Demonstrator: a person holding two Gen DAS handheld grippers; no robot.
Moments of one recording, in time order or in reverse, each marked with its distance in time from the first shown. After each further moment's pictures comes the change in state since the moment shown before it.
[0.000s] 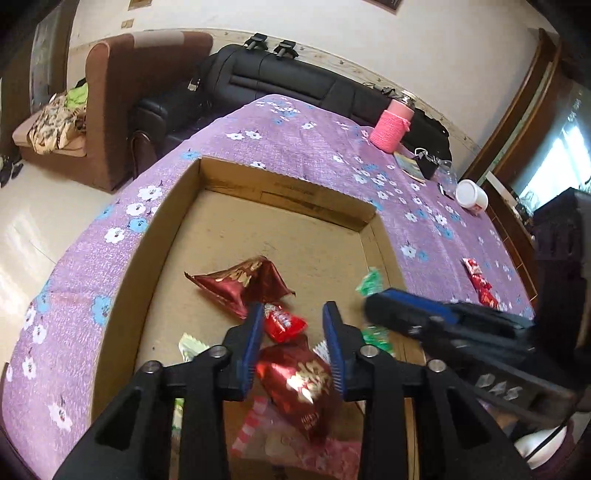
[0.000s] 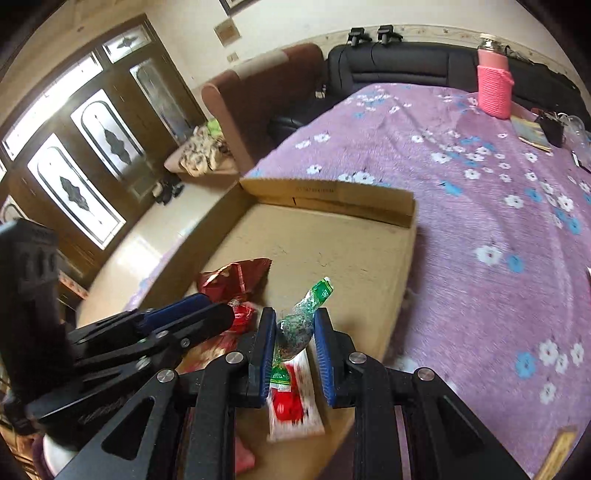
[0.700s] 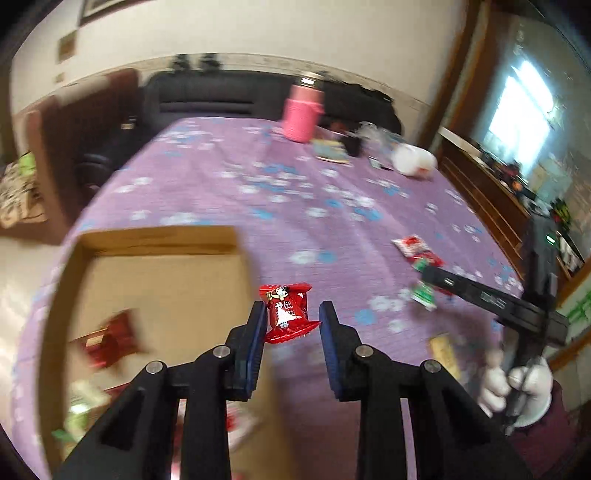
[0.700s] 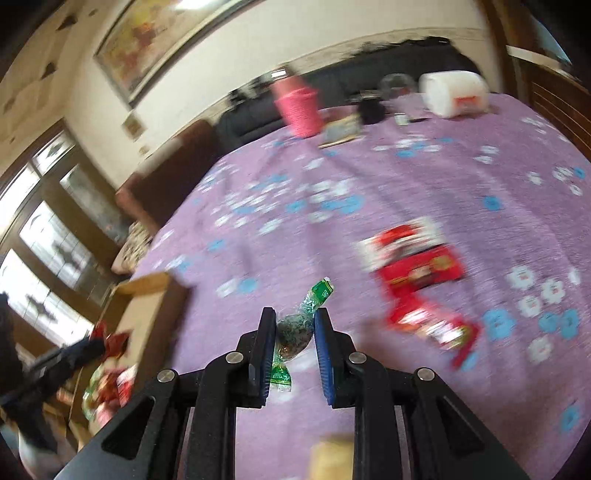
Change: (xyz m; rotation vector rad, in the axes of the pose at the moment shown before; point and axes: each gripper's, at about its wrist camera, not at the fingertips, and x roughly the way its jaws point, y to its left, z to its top) left arm 0.002 -0.127 0.010 0.250 0.000 -0.024; right arm -0.124 -0.193 -0.051 0.319 -0.245 -0.115
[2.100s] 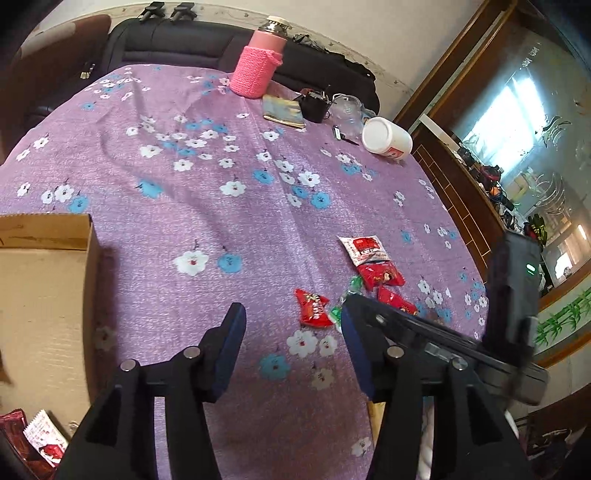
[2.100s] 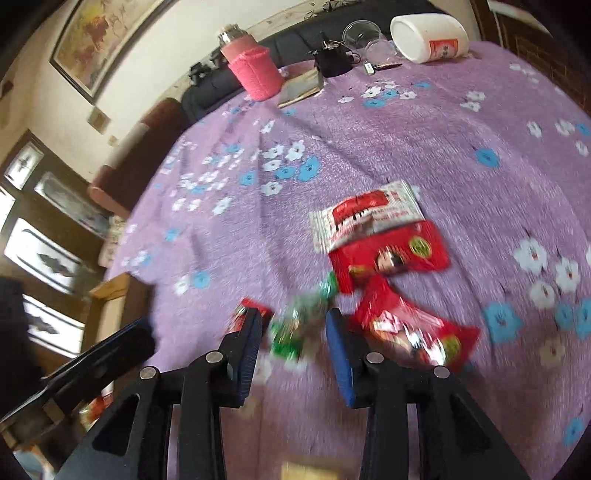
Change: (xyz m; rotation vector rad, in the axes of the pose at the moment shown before) left arm 0.110 -0.068 0.033 -0.088 0.161 -0.220; right arm 0.045 -0.045 0.015 0.138 0.142 -0.115
